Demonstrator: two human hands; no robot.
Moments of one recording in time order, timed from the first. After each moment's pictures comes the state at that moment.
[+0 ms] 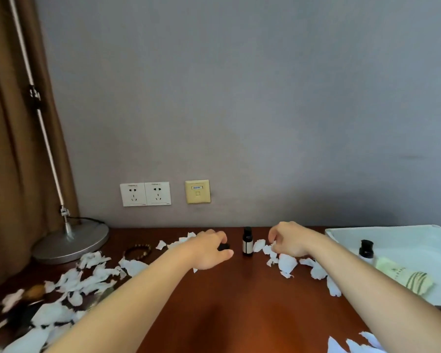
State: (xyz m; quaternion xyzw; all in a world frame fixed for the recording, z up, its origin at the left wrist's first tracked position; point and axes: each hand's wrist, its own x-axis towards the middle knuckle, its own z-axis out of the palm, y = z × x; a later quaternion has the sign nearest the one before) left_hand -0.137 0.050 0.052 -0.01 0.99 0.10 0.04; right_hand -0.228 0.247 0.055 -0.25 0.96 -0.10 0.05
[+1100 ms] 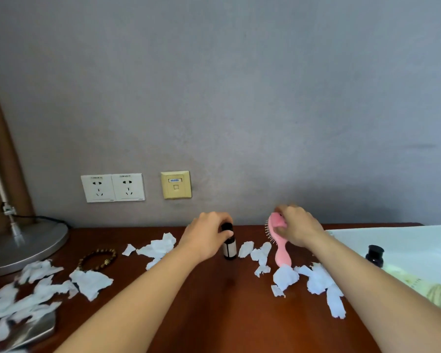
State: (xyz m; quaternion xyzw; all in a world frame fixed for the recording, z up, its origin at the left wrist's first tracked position) left_hand -0.239 0.065 0.023 0.00 0.97 0.21 -0.16; right_hand -0.331 0.261 0.021 -0.18 0.97 -0.16 -0.10
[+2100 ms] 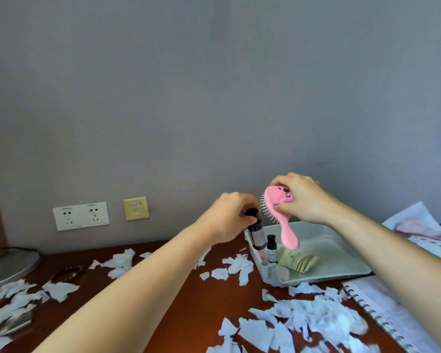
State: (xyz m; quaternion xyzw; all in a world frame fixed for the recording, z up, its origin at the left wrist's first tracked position) left_hand -0.131 0.267 0.127 0.24 0.94 0.16 -0.20; right_hand -0.174 0.452 0.140 -0.22 0.93 -0.19 -0.23
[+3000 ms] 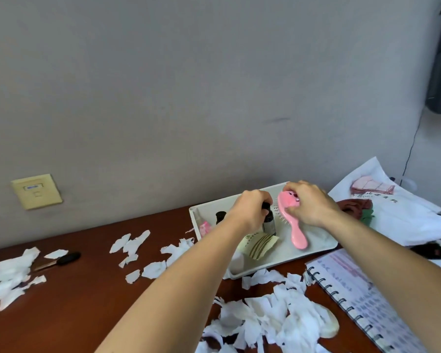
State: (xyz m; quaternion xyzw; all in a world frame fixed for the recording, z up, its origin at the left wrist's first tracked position) left_hand -0.305 0.406 0.016 0.22 0.94 0.22 -0.10; right_hand -0.303 0.565 0.014 -0.03 0.97 -0.18 -0.16
